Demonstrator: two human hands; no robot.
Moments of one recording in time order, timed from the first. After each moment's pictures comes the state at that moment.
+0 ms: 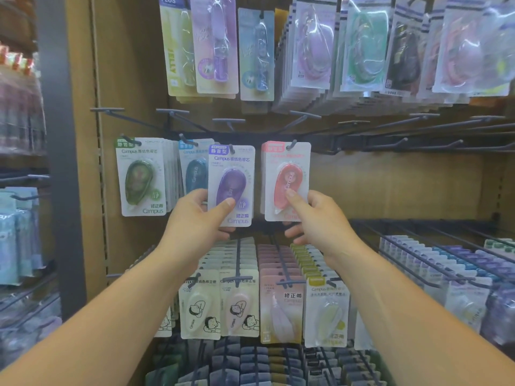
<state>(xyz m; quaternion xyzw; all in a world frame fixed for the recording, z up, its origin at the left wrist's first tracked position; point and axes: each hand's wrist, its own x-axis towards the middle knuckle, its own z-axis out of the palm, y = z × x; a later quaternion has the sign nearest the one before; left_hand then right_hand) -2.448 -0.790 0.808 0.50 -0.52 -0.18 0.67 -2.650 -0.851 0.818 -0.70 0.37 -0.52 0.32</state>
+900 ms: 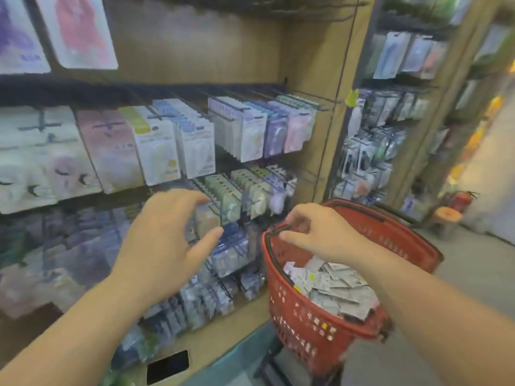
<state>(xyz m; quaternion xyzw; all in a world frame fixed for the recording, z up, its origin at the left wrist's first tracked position) -2.605 -0.638 0.646 0.41 -0.85 0.03 0.33 -2.898 -0.611 0.640 -0.70 0.68 -0.21 0.12</state>
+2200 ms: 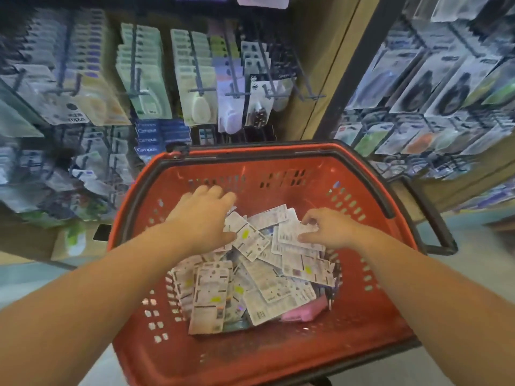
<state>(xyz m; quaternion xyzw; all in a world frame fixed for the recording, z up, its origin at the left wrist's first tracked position) -2.969 -0.750 0.444 0.60 -0.78 -0.12 -0.12 -3.259 -0.807 0.399 -0.74 0.59 0.16 0.28</state>
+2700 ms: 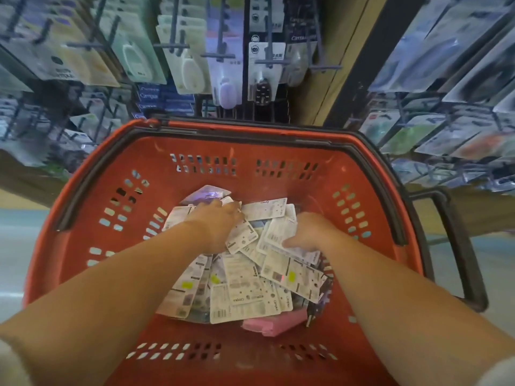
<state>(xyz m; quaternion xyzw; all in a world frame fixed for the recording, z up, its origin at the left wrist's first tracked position) -3.025 -0.783 0.334 0.56 -0.74 -0.18 -0.32 -3.253 -0.848 0.326 -0.73 0.56 0.27 0.28</state>
